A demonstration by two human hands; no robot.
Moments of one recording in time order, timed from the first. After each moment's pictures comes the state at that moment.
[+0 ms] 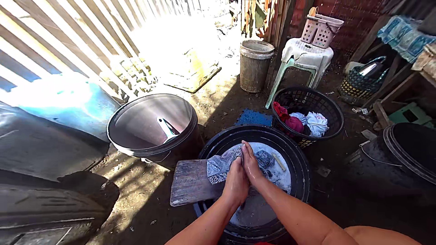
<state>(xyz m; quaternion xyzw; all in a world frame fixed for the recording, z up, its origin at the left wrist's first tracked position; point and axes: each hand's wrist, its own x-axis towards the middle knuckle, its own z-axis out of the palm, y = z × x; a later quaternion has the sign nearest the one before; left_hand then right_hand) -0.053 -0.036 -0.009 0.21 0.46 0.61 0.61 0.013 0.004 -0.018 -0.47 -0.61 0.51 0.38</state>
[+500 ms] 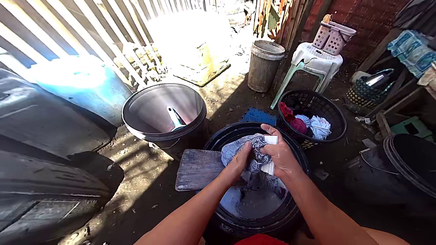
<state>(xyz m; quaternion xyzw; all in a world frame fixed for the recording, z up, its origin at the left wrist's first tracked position) -0.084 -0.033 0.010 0.54 0.46 0.48 0.52 0.054 -0.006 0.089 -0.43 -0.46 0.65 0.43</state>
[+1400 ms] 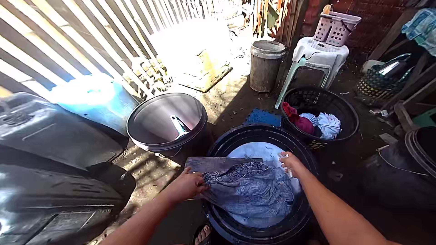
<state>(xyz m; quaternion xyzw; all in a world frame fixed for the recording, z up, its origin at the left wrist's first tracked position) -0.255 -0.061 -0.041 0.76 0.60 -0.07 0.25 0.136 0.099 -0.083 -0.68 -0.44 0.56 0.18</state>
